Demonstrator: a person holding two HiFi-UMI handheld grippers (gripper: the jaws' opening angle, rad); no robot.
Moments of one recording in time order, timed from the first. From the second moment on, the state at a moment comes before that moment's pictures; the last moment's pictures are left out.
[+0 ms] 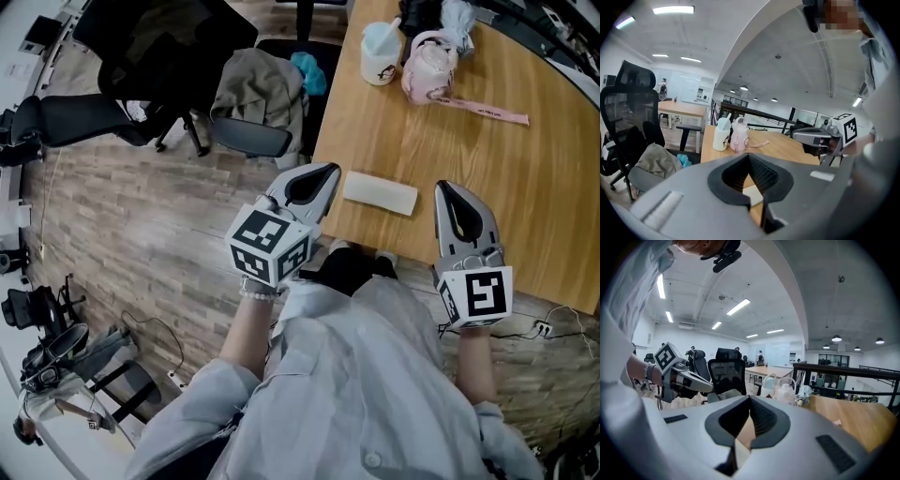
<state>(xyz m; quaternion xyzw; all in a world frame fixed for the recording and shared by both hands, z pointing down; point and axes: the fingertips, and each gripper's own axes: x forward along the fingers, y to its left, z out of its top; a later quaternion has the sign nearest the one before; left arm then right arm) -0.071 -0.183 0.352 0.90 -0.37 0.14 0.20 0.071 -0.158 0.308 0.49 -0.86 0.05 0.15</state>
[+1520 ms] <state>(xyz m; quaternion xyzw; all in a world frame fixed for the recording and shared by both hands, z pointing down) -0.072 -0.140 0.534 0.85 -0.28 0.31 0.32 0.036 -0.148 0.420 0.43 -0.85 0.07 0.30</state>
